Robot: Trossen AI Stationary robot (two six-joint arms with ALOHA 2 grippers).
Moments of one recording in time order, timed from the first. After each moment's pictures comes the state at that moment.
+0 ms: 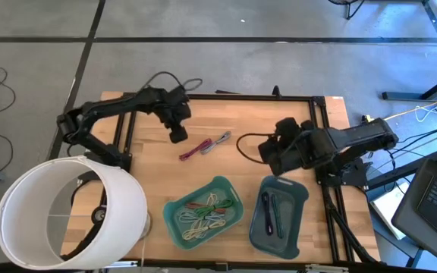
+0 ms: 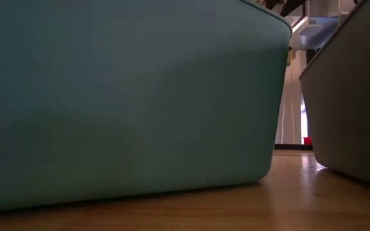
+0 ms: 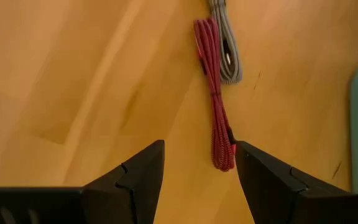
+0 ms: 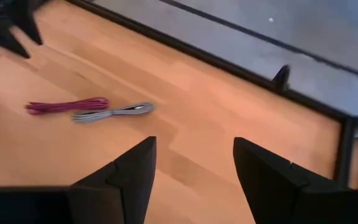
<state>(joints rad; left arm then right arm) 0.57 1.46 1.12 -0.92 0.24 0.06 0.35 1.51 1.65 -1.57 0.82 1.33</state>
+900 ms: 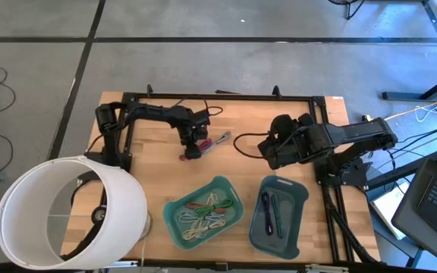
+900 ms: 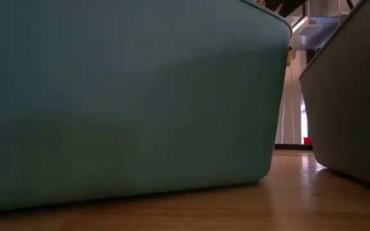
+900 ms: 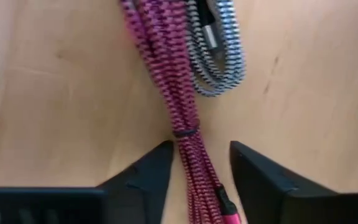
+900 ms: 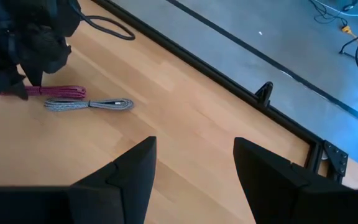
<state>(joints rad) 0.42 1.88 1.12 -0.73 0.29 0.05 0.28 1.51 1.66 -1.57 0.82 1.12</state>
